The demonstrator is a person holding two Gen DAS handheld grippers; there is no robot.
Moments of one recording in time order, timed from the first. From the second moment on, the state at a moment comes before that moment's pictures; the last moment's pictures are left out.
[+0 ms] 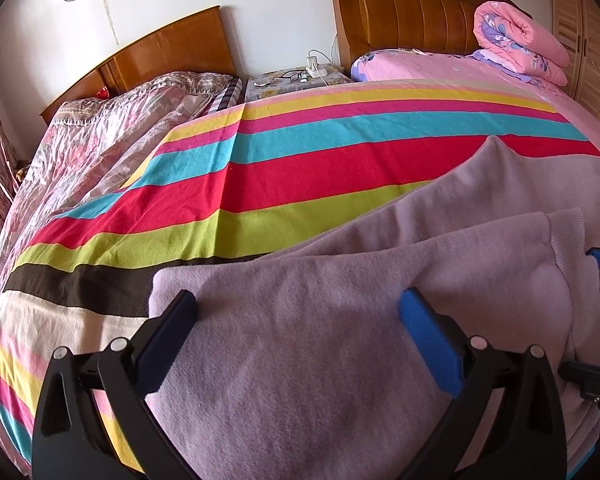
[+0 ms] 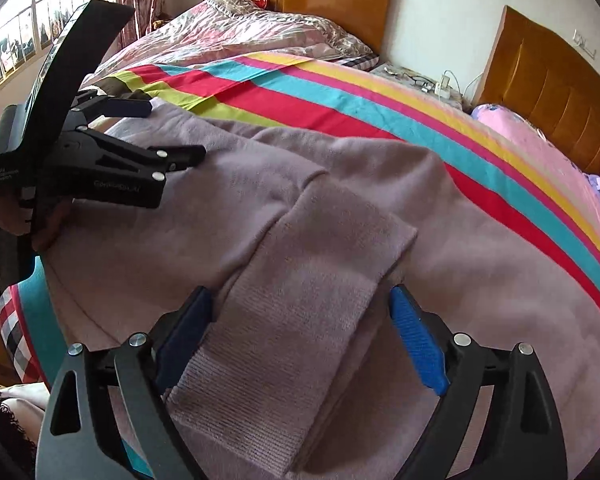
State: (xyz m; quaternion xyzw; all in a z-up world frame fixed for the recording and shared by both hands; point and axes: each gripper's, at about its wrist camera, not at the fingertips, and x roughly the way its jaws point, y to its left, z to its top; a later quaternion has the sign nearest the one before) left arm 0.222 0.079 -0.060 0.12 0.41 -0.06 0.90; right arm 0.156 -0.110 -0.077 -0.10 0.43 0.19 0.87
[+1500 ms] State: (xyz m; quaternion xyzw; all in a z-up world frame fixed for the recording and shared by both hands) left arm 0.267 -0.189 -0.080 0.14 0.47 -0.24 0.84; right arm 0.052 -0.350 -0.073 0.06 0.42 0.05 0.90
